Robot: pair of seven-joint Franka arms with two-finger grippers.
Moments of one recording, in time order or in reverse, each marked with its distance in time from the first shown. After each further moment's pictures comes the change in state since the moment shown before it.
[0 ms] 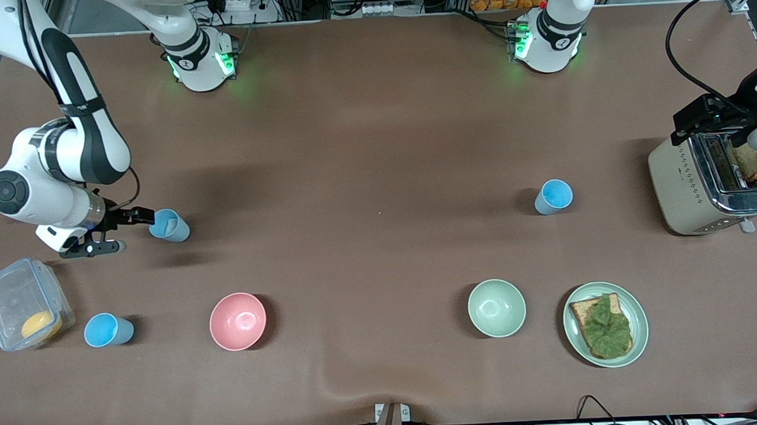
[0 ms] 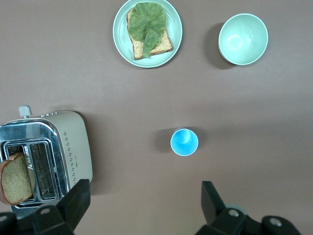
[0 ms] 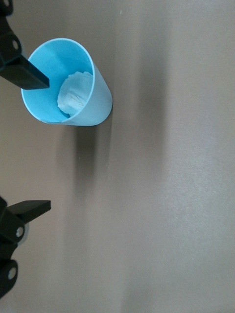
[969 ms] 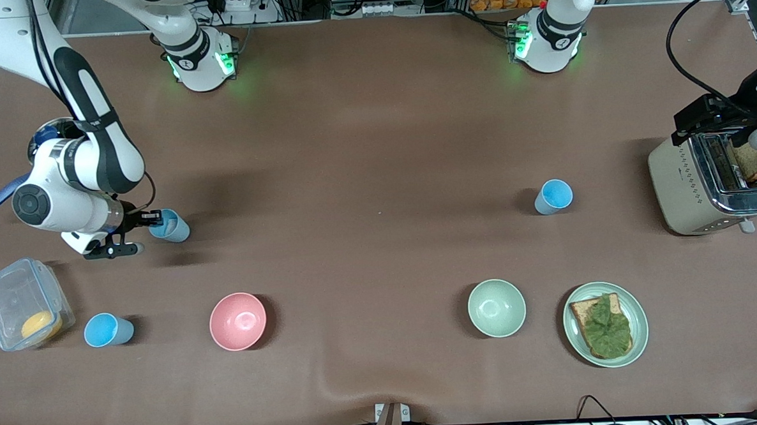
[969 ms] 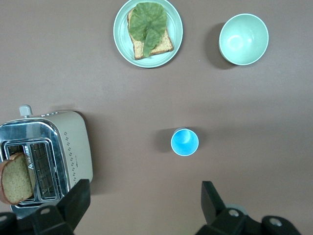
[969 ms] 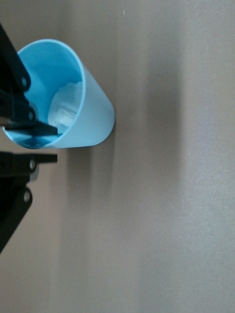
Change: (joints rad) left arm 0.001 0.000 0.001 0.000 0.000 0.000 0.000; right arm 0.005 0.068 0.014 0.003 0.072 0.007 0.001
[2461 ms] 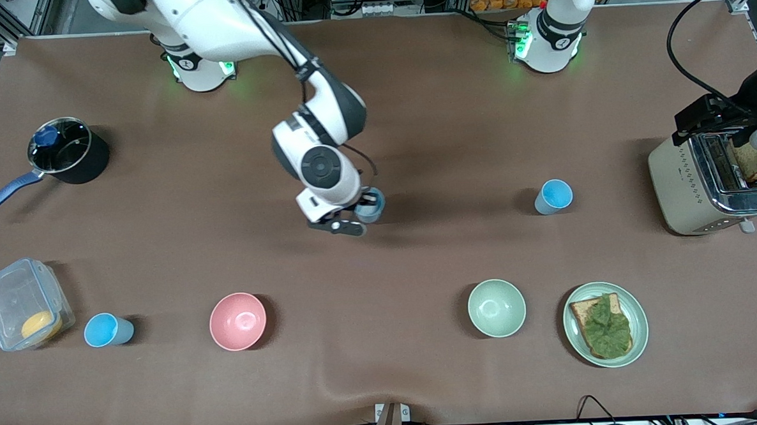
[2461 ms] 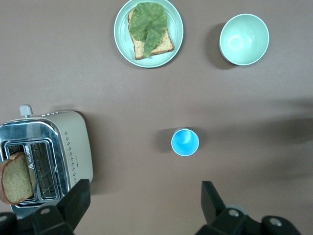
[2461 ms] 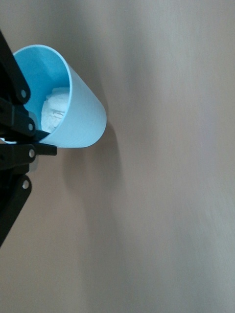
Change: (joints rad) left arm 0.001 0.000 0.000 0.000 0.000 0.000 0.000; right arm 0.820 0.342 0.017 0.630 0.244 -0.131 1.016
